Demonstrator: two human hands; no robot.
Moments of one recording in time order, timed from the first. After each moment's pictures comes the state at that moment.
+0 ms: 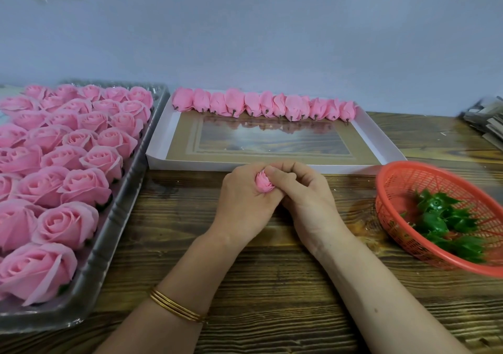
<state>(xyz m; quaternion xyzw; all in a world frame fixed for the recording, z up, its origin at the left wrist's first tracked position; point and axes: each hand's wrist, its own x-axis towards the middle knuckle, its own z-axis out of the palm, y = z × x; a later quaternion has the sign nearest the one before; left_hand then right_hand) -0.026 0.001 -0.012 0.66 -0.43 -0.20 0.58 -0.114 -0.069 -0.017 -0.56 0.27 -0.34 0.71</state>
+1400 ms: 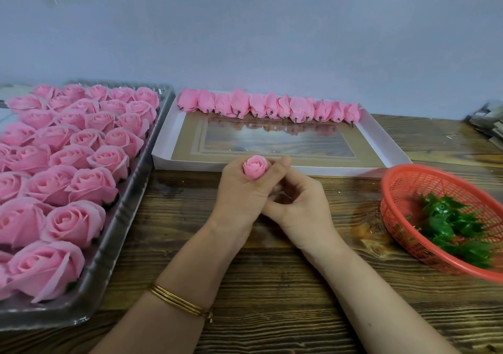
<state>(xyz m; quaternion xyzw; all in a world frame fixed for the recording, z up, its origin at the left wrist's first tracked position) -0.023 -0.009 -0.016 0.50 -0.28 -0.33 0.75 -0.109 -0.055 -0.015 -0.70 0.22 -0.35 0.58</state>
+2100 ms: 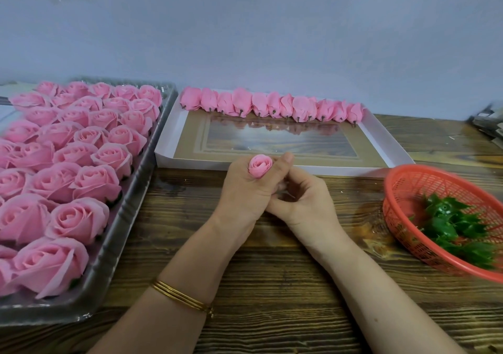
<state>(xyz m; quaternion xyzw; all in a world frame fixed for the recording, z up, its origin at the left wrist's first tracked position) -0.019 -0.012 -0.020 0.49 -0.33 -0.33 0.74 -0.113 -0.059 -0.014 -0.70 0.23 -0.33 0.59</state>
